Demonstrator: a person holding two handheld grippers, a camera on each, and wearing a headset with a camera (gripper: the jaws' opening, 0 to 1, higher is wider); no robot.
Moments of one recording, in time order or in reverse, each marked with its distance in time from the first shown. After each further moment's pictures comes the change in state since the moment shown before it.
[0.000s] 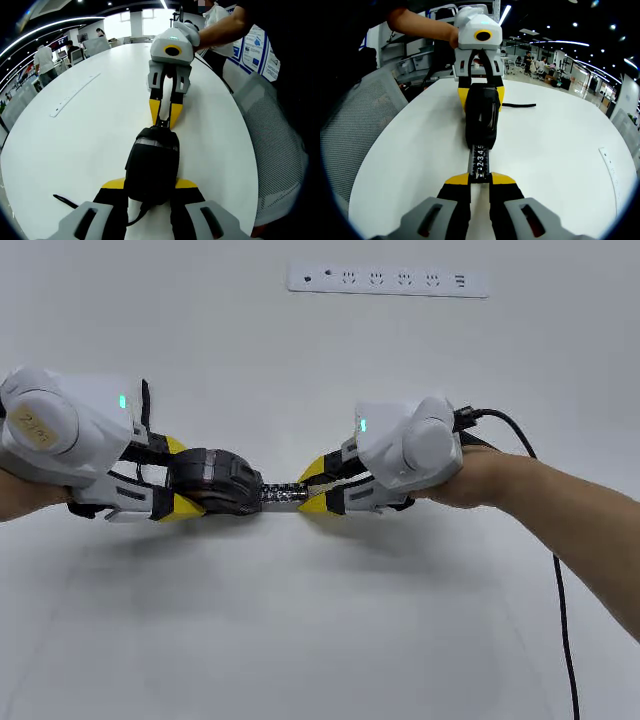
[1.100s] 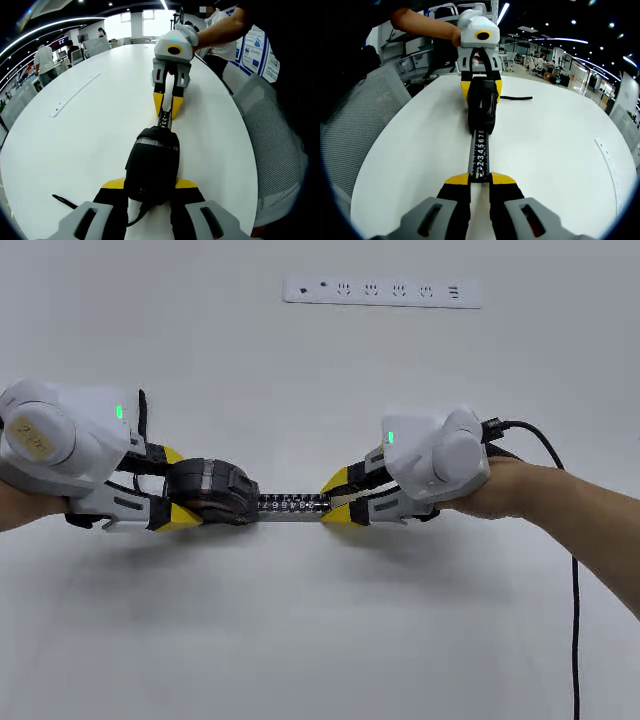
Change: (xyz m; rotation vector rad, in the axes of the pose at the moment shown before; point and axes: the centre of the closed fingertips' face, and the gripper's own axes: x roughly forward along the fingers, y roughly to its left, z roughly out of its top) left arm 0.000 -0.001 0.002 -0.008 -0.009 -0.005; right arm -0.022 0.003 -0.019 0.012 0.023 -0.002
